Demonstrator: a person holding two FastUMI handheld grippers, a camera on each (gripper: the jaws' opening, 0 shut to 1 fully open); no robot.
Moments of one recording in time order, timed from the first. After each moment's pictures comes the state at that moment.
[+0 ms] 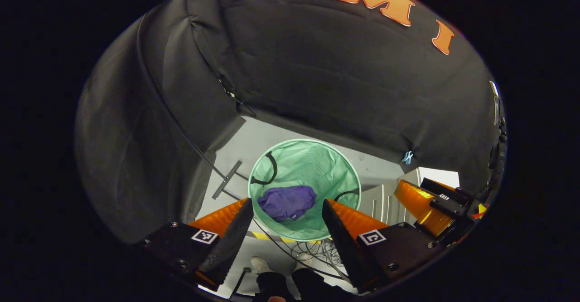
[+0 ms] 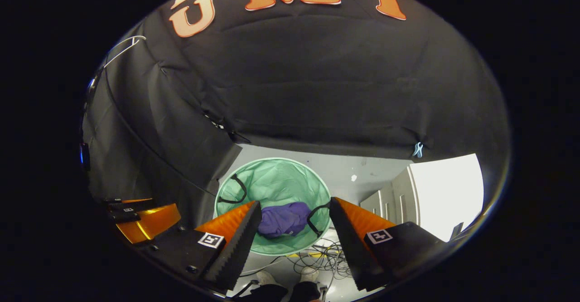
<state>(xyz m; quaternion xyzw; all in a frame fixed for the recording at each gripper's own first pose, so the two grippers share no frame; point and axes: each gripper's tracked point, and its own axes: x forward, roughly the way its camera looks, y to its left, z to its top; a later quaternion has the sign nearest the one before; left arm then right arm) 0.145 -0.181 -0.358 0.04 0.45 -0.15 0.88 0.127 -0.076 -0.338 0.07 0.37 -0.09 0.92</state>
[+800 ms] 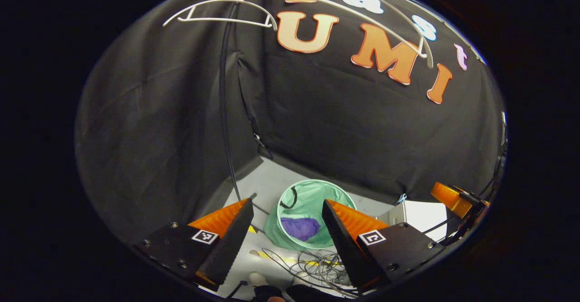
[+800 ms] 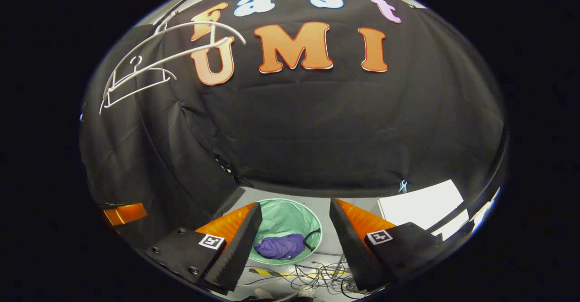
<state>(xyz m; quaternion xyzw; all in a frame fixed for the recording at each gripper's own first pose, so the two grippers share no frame) 0.114 -0.086 -0.233 -0.04 0.30 -0.11 0.95 0.043 -0.054 -0.157 0.05 0.21 -0.10 0.97</state>
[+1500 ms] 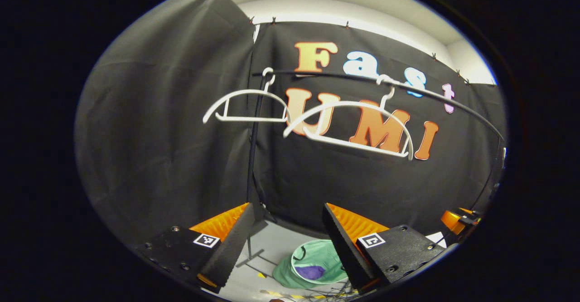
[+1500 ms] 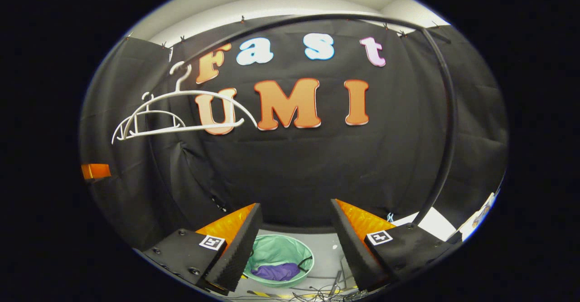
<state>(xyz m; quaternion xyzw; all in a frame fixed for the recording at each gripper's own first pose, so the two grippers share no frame) 0.124 0.009 -0.020 -0.04 0.07 -0.12 0.99 -0.012 -0.032 0.000 0.01 0.05 -0.14 0.99</state>
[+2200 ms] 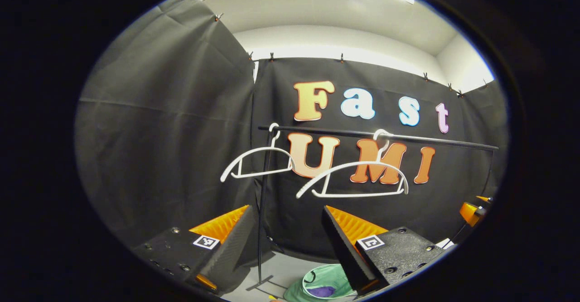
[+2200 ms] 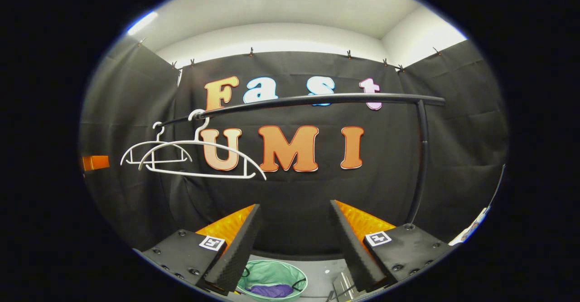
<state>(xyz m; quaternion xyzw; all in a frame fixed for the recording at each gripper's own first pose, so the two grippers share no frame) 0.117 0.044 0.057 -0.04 -0.04 -0.10 0.99 -0.046 0.000 0.102 -0.04 -0.06 -0.15 0.99</state>
